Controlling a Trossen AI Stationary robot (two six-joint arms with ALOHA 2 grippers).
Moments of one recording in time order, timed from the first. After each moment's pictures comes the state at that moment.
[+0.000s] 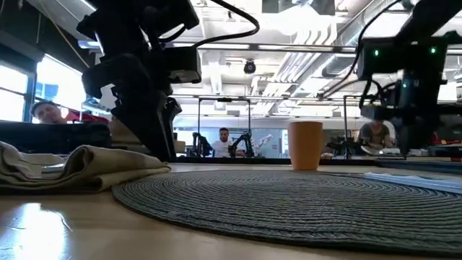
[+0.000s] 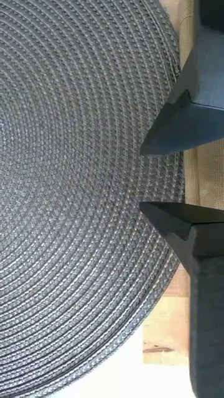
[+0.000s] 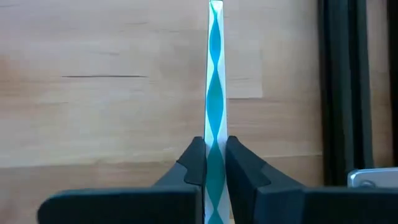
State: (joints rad) left arm -0.21 1.71 0.93 -0.33 -0.06 -0.18; right arm -0.27 1.05 0.54 -0.96 0.34 1.28
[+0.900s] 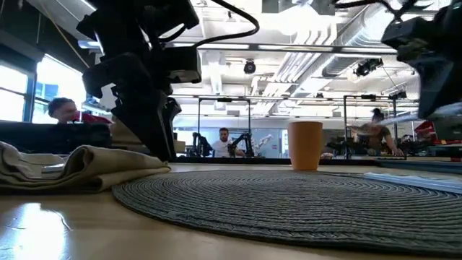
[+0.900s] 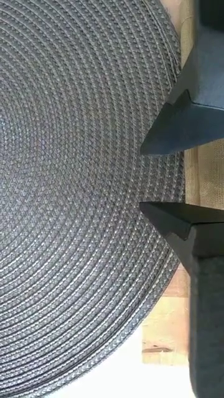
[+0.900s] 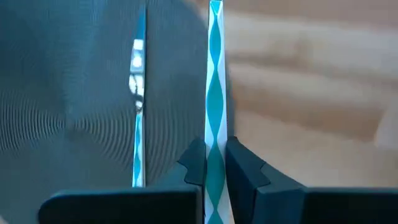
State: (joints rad) left arm -0.21 1.71 0.93 -0.32 -0.07 -0.19; right arm 0.60 1.25 0.77 -0.90 0.34 1.97
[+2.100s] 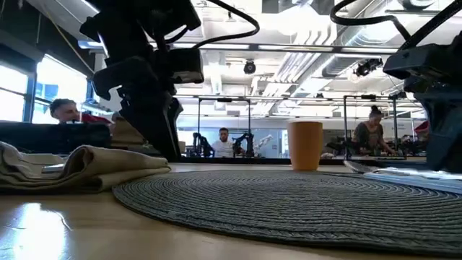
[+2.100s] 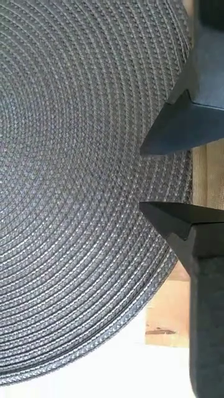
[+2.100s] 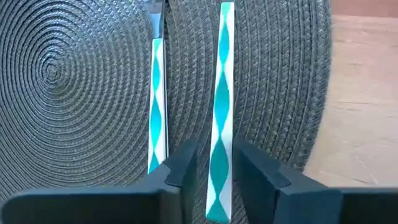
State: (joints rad) left arm -0.19 1.71 0.93 -0.31 -0.09 -0.19; right arm 0.68 1.59 0.80 -0.62 0.36 2.08
